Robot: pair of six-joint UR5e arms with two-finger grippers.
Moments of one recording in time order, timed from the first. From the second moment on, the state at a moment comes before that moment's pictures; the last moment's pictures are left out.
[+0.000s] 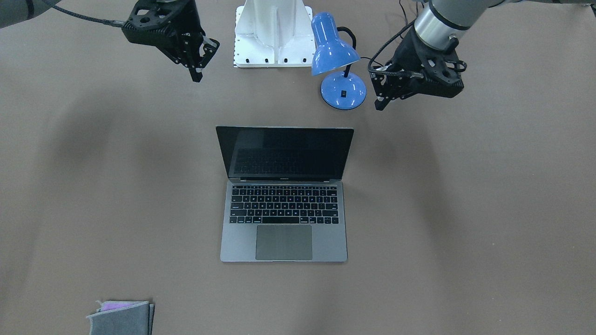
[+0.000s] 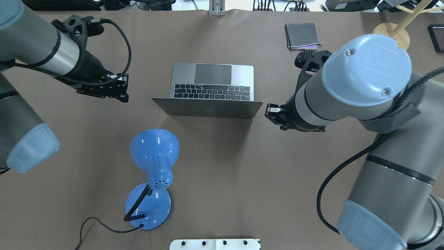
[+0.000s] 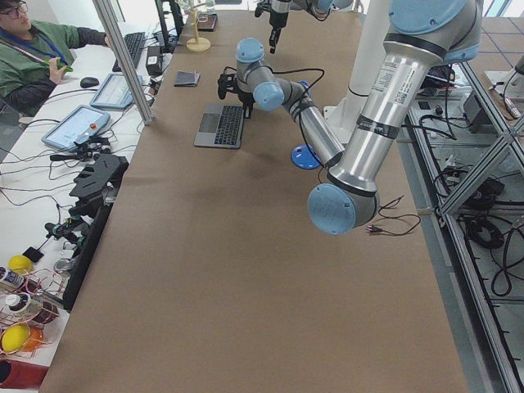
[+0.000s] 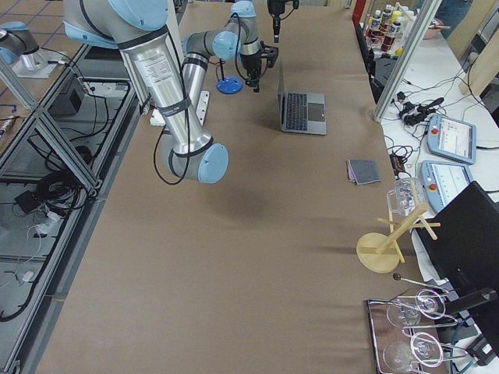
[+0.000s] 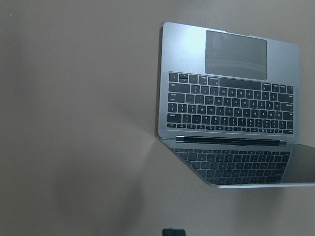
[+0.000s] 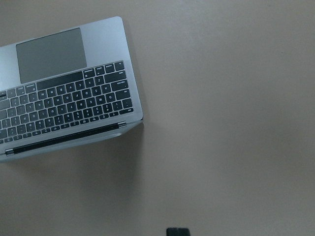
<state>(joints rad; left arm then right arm) -0.83 -2.07 -2.05 -1.47 -2.19 -1.11 0.56 -0.96 2.21 -2.03 1.82 1.47</state>
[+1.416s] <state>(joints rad) -0.70 -2.21 -1.94 -1.39 -2.08 -1.18 0.53 -0.79 1.95 -1.96 1.76 1.54</state>
